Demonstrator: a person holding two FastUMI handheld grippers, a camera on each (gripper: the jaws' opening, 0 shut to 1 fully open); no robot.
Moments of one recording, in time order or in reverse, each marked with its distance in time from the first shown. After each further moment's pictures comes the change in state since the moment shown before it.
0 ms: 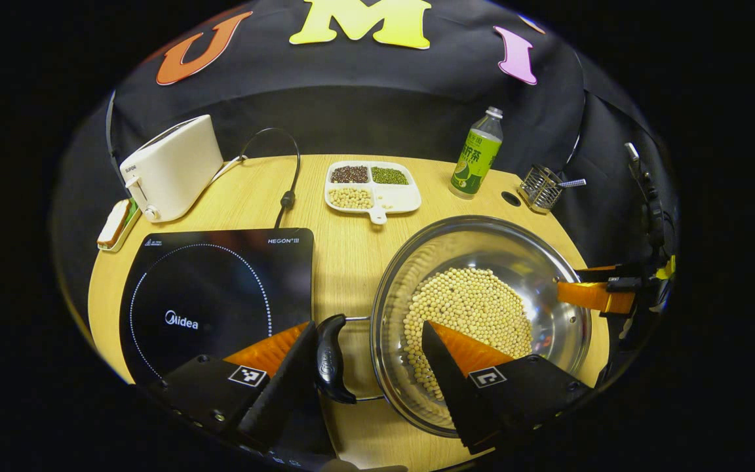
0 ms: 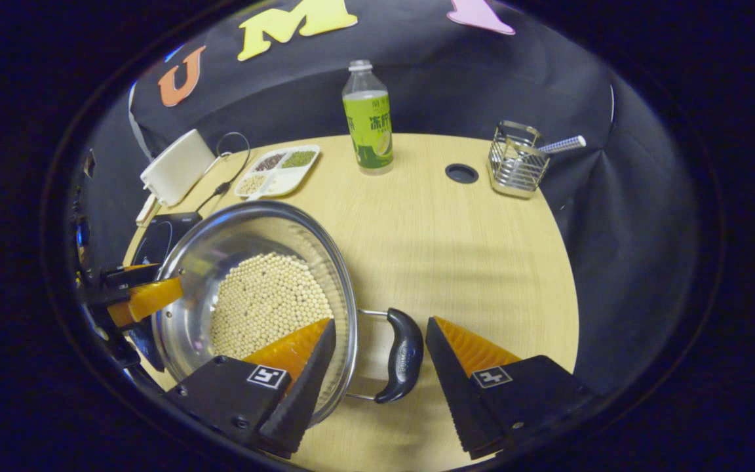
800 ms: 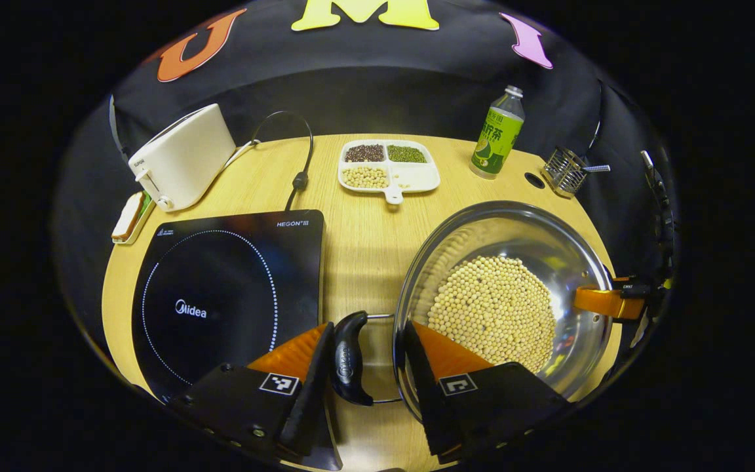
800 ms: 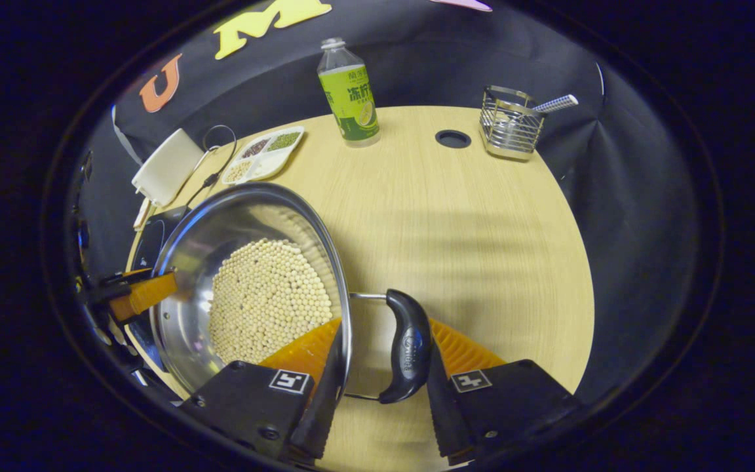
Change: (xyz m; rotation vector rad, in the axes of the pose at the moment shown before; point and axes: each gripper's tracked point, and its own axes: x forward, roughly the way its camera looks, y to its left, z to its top) left arm 0.009 0.007 -0.014 -0.006 0.100 0.110; right arm 0.004 -0.010 -0.019 0.075 0.055 0.016
